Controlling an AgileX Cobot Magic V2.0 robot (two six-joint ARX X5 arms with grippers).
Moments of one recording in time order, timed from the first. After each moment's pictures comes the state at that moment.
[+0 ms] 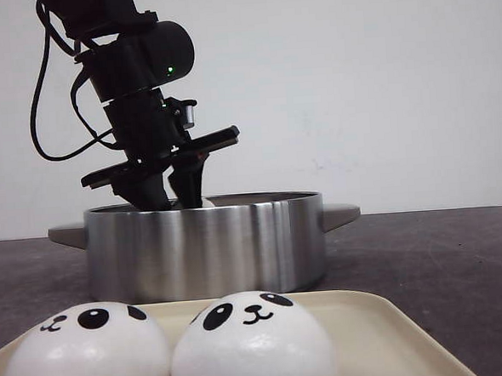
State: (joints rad) left arm -0.51 1.90 1.45 -0.64 0.08 -0.31; right arm 0.82 0.88 1.44 -0.81 0.26 0.27
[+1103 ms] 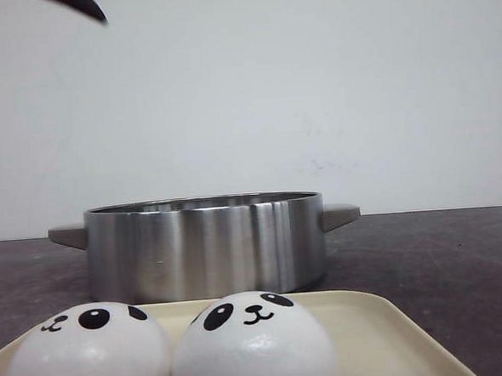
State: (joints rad) left arm -0.49 1.26 1.48 -0.73 0.07 -0.31; right arm 0.92 1.13 1.43 -1.11 0.08 0.41
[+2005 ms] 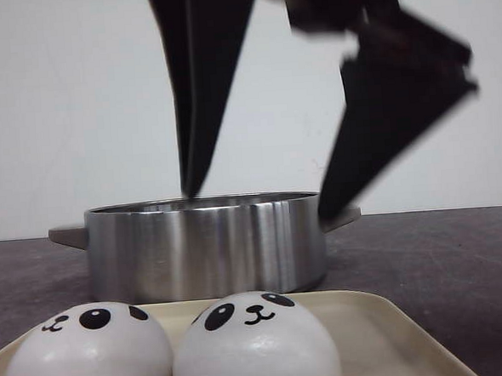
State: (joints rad) left arm -0.49 0.83 1.48 -0.92 0.05 -0.28; right arm 1.16 1.35 0.95 -0.71 0.00 0.75
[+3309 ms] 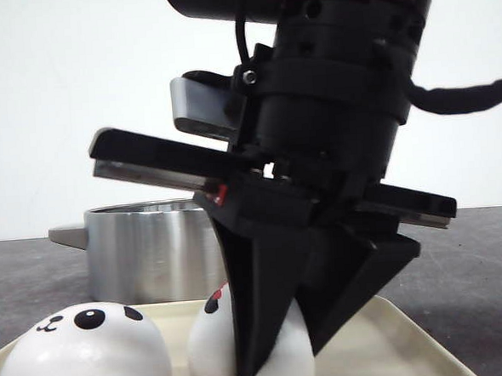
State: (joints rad) left arm -0.49 0.85 1.48 -0.93 0.05 -0.28; right arm 1.11 1.56 0.89 -0.53 -0.05 0.72
